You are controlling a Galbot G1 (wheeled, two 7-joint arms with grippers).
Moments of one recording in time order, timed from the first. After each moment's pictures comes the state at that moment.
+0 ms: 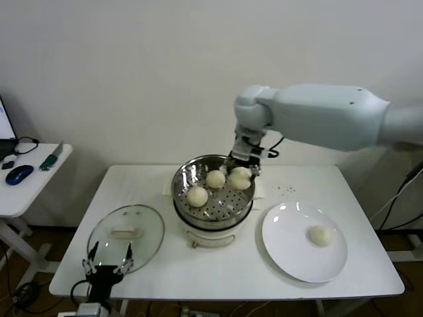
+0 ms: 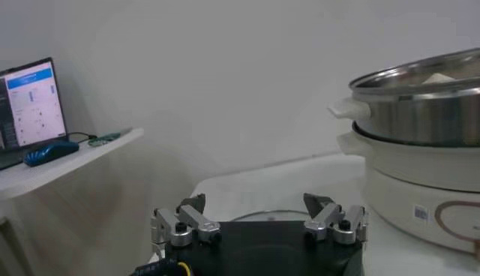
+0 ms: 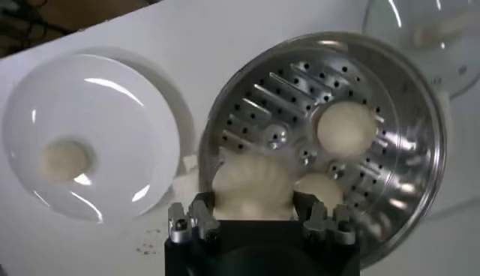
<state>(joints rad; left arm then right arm) 1.73 -1.45 -0.65 -2.04 0.05 0.02 -0.10 0.83 1.24 -1.55 1.30 0.12 0.34 -1.15</state>
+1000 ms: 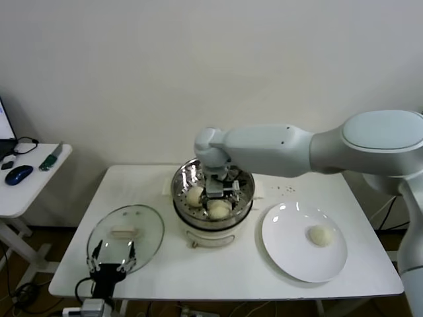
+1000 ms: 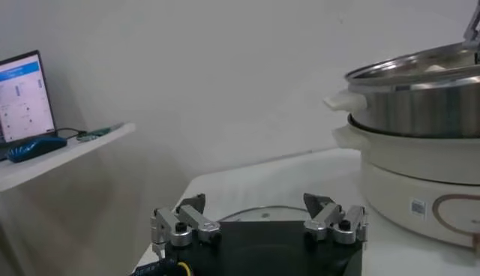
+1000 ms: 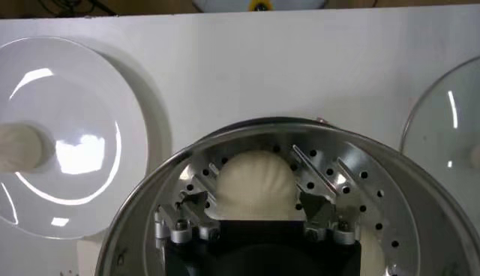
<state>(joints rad) 1.70 -1.44 -0.63 -2.00 0.05 0.02 -0.09 0.65 1.40 -1.55 1.22 0.00 0.49 -1.14</state>
